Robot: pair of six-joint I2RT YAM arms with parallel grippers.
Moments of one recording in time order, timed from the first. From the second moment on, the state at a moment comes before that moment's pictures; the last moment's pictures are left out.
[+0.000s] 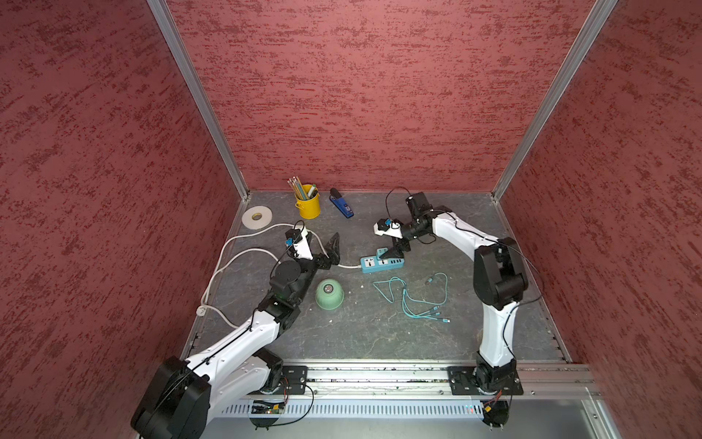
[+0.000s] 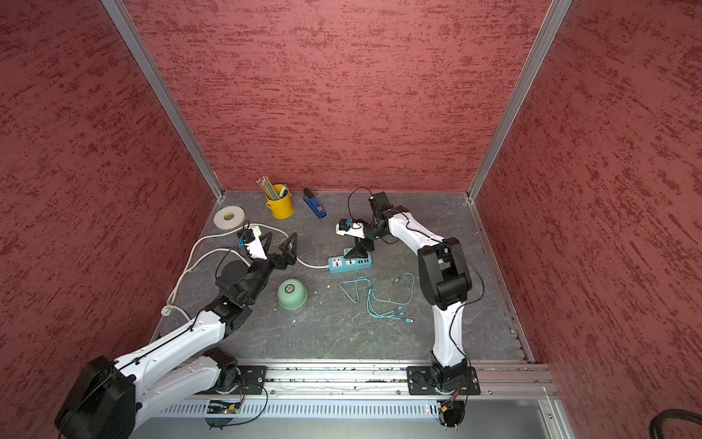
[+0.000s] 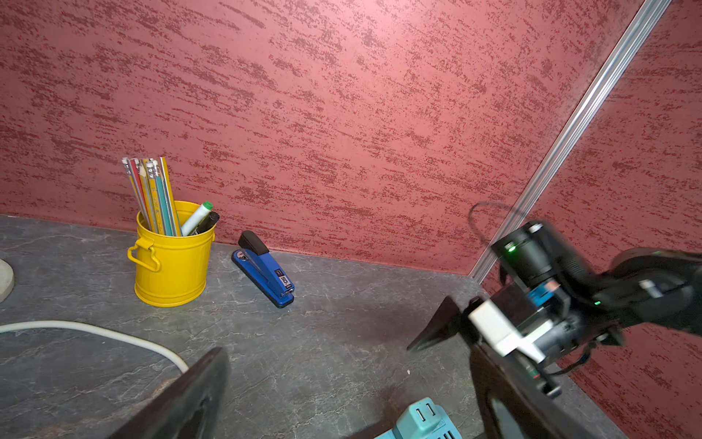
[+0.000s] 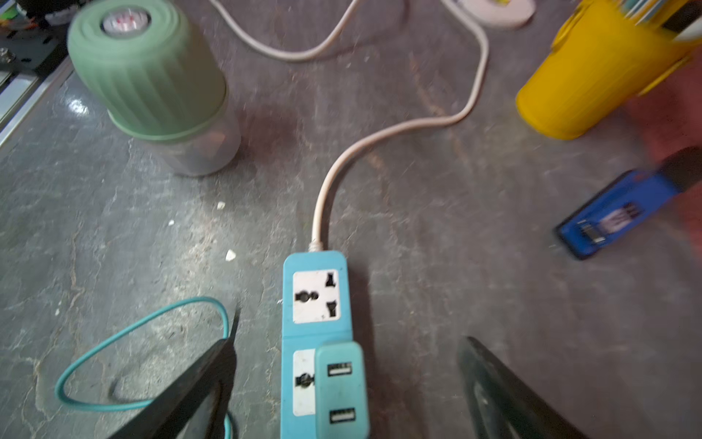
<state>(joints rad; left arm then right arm) -0.50 0.98 0.41 0.63 -0.19 -0.36 0.36 1.97 1.59 -0.65 -0.86 -1.10</state>
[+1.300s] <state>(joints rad) -0.48 1.00 0.44 0.60 -0.11 -0.26 0.07 1.64 0.96 -0.53 -0.27 -1.00</state>
